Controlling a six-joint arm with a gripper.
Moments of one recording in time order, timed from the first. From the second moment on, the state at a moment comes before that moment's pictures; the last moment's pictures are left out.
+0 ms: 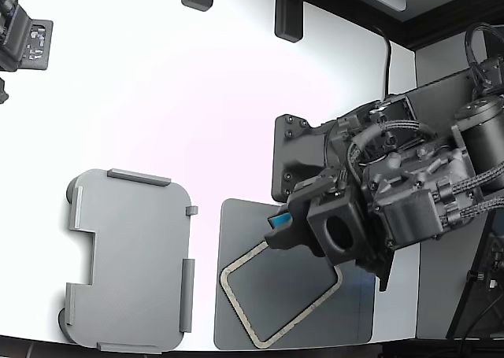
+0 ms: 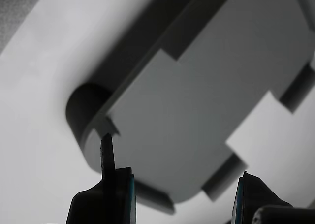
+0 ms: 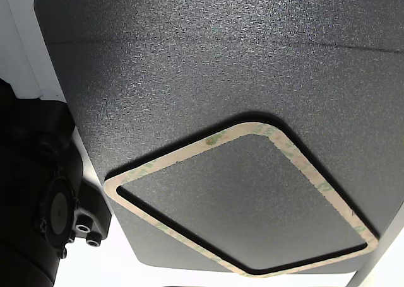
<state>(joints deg) 33.8 135.0 119.2 80.5 2.6 -104.1</state>
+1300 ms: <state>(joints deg) 71.8 102.0 110.9 86.7 2.5 -124.4</state>
